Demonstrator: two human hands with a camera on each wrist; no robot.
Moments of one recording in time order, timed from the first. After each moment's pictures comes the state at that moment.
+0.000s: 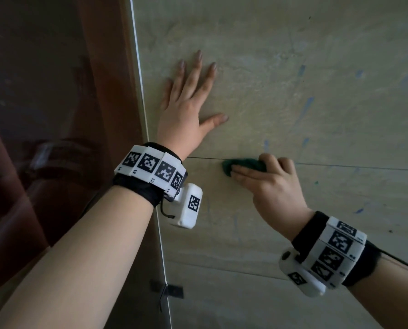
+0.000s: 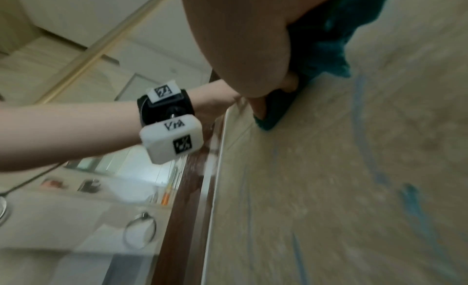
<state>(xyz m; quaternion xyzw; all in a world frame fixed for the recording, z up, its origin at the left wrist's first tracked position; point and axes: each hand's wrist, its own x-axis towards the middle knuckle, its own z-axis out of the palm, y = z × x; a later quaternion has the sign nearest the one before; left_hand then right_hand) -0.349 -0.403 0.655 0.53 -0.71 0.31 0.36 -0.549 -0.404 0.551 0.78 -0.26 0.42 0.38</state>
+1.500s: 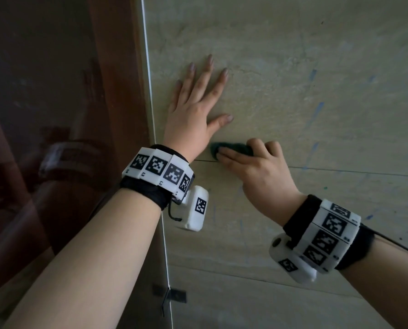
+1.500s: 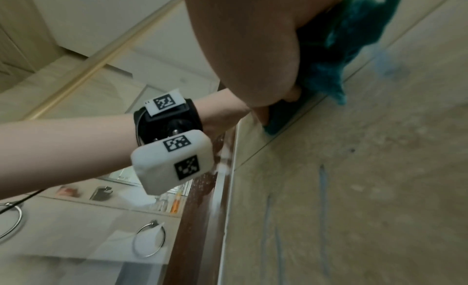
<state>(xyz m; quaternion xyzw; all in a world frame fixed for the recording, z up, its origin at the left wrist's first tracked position) -0.343 -0.408 0.653 0.51 -0.71 0.32 0.36 -0.517 -0.405 0.583 0.82 -0.23 0.38 0.37</state>
